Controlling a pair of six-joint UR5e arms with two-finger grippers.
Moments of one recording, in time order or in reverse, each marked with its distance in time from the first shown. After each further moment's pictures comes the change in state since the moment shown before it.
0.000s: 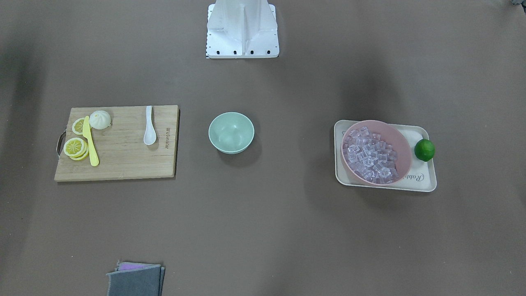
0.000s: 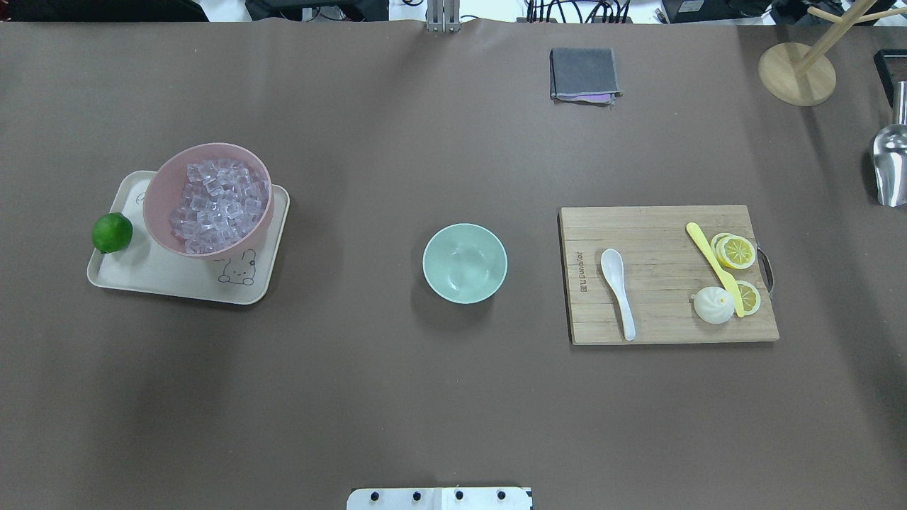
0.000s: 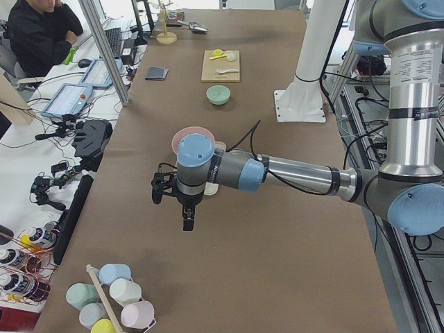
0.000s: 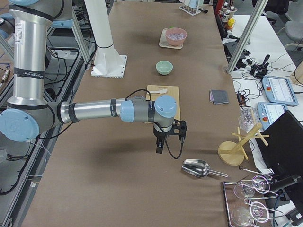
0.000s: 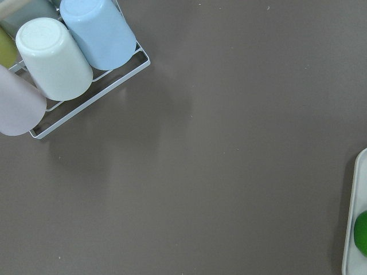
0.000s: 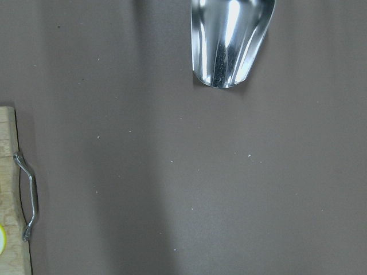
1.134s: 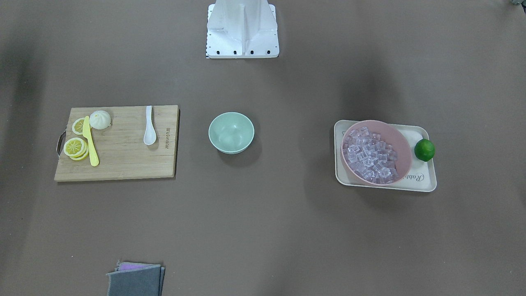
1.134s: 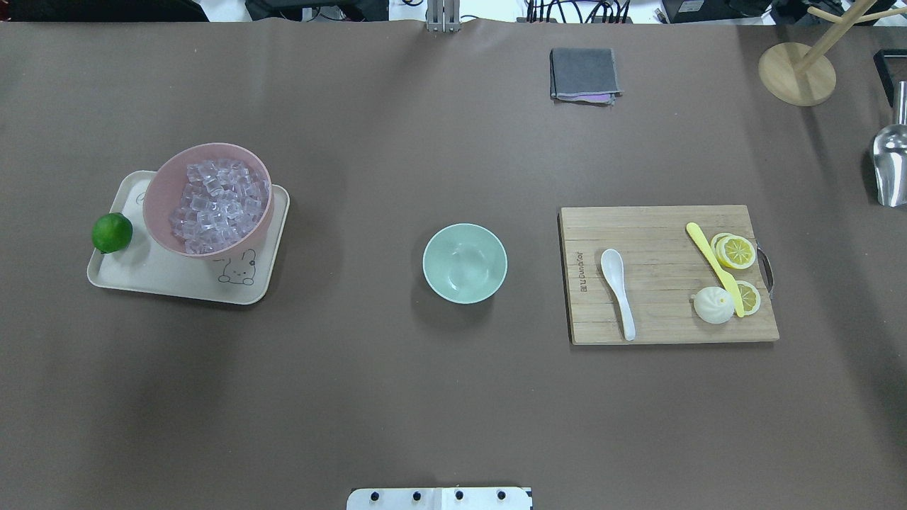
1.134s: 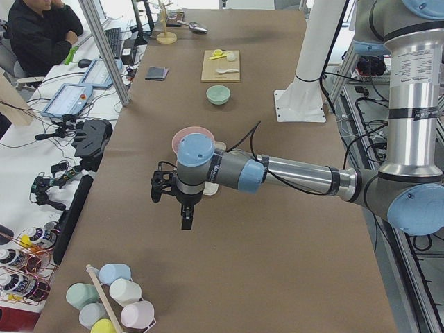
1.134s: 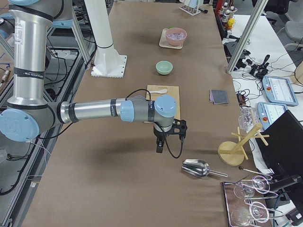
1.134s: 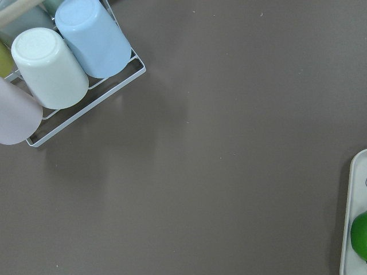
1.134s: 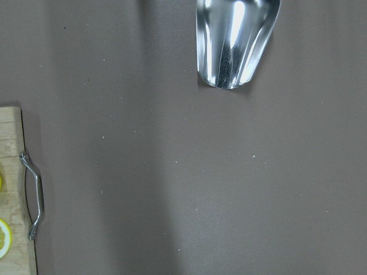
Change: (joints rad) left arm 0.000 0.000 0.004 -0.026 -0.002 -0.001; right arm 0.000 0.000 0.003 0.003 0.013 -0.001
